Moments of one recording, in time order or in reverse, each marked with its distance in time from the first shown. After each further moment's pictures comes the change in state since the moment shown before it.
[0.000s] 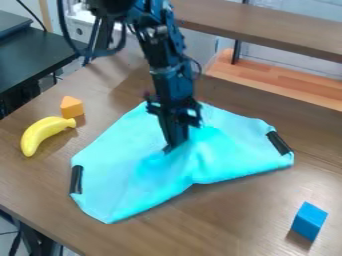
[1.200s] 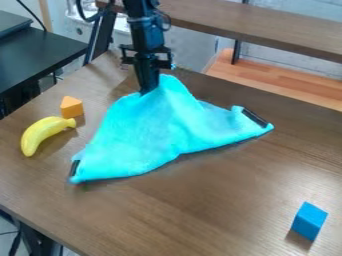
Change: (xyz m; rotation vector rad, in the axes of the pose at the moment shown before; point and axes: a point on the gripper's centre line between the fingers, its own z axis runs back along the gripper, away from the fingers) arm 0.055 0.103 0.034 0.065 0.049 0.156
